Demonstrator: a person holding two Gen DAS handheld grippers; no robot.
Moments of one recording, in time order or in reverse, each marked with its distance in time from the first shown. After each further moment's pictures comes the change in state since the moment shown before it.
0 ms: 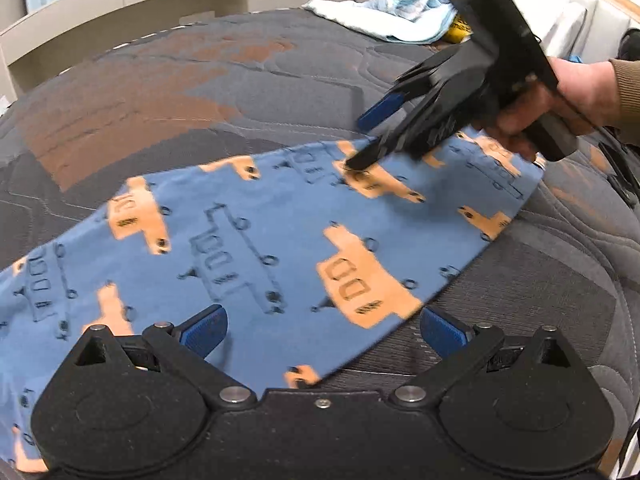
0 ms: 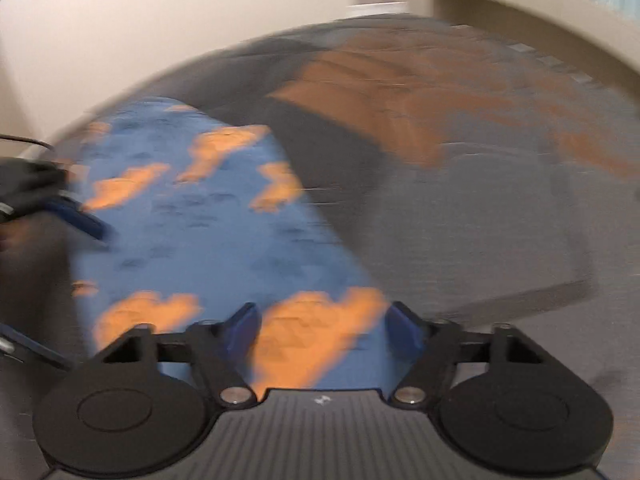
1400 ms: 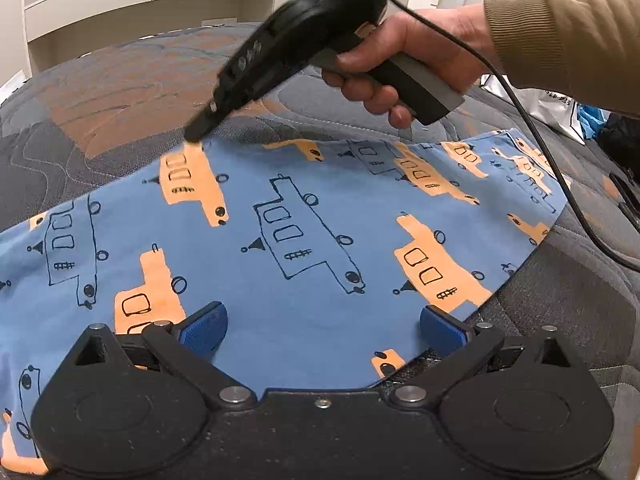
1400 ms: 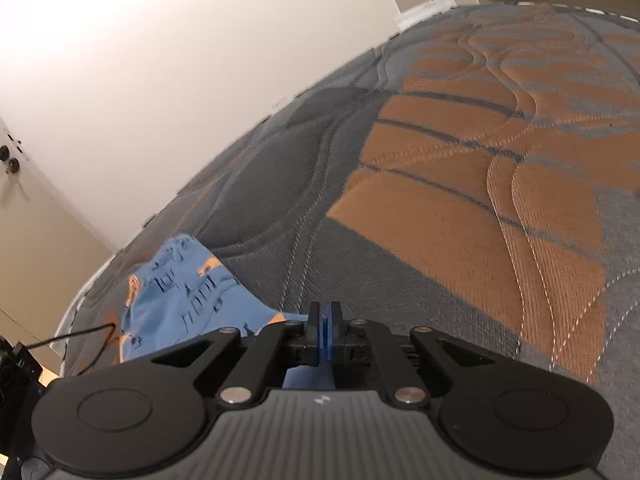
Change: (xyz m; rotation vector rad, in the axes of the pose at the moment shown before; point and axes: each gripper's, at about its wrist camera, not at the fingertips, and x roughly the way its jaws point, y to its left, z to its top) left arm 0.010 0.047 -0.028 -0.070 -0.068 -0.019; right arm 0.132 0.006 0.133 0.131 0.065 0.396
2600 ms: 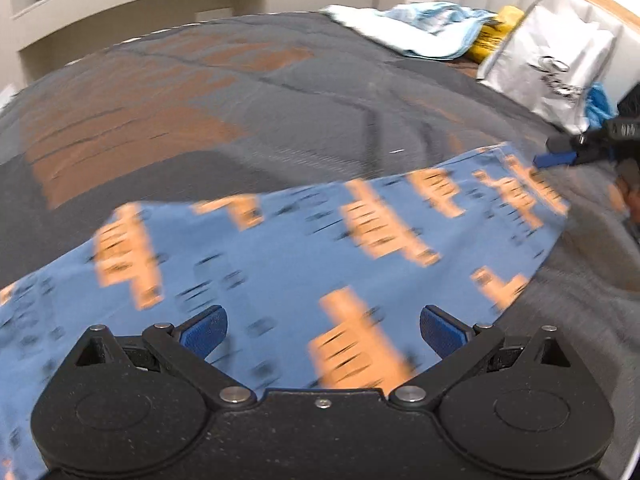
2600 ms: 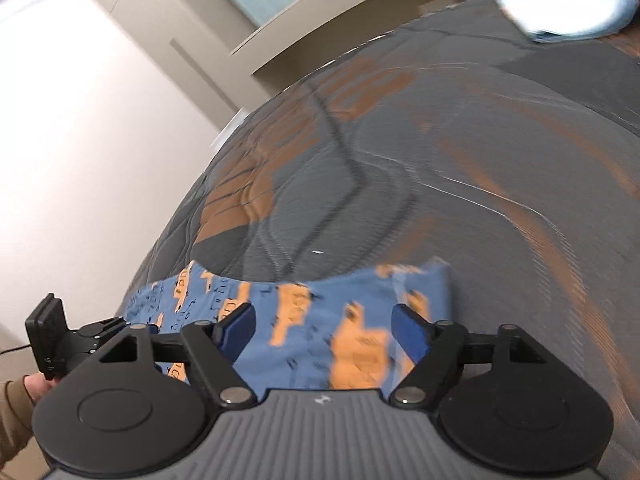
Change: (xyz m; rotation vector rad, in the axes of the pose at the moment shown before) left arm 0.027 -0.066 0.071 0.019 0.068 0.007; right arm -0.296 -0.047 -0.298 0.558 -0.437 -0.244
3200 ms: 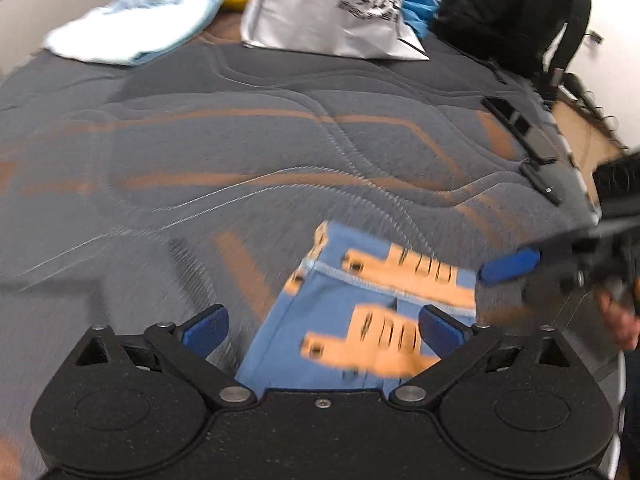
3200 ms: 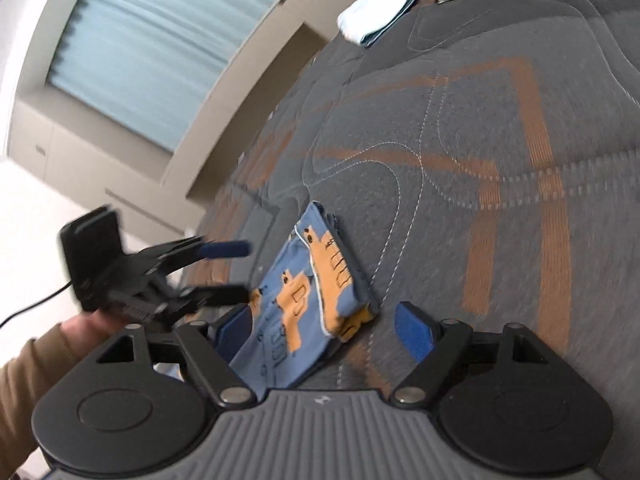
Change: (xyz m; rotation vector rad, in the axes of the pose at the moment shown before) left arm 0.157 -0.148 0.174 0.541 0.203 -0.471; right arm -0.036 -0.039 -0.113 0.425 -0.312 -0.026
